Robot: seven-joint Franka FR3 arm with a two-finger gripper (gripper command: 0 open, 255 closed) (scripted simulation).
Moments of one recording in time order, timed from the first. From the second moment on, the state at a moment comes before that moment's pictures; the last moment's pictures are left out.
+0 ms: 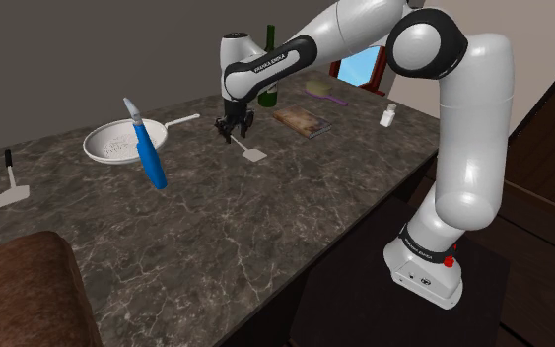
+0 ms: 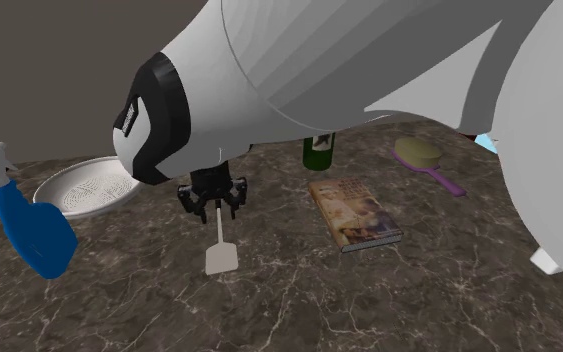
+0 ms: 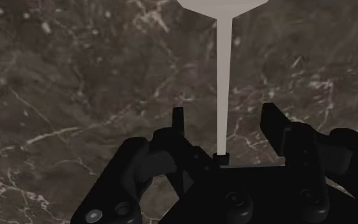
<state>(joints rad) 0.09 0.45 0.12 -1.71 -0.09 2.22 0.35</state>
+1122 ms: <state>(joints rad) 0.09 0.41 0.12 -1.67 -0.08 2.14 0.34</state>
